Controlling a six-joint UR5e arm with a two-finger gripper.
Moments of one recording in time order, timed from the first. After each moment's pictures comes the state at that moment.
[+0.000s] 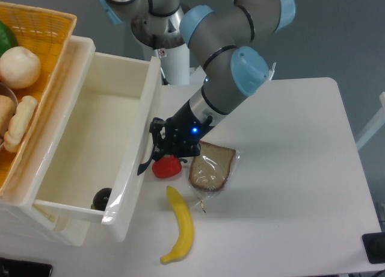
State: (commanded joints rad) arm 2.51 -1.82 -1.66 -1.38 0.91 0.81
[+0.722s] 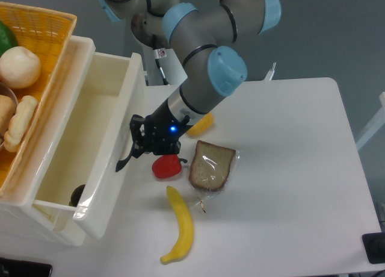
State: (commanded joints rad) arm 2.42 -1.81 -1.66 -1.38 0.90 0.71
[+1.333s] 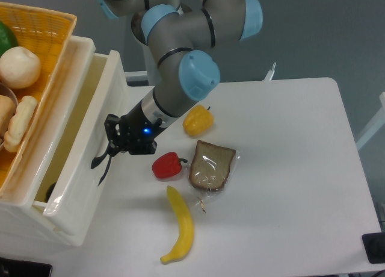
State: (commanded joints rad) arm 2.34 -1.81 -1.66 -1.37 0.89 0.66
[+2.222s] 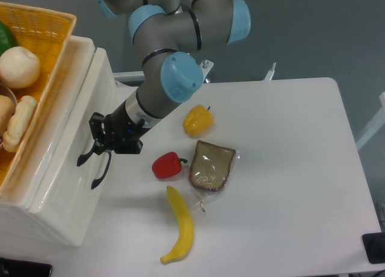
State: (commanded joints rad) arm 2.33 -1.81 -1.66 -1.37 0.90 0.66
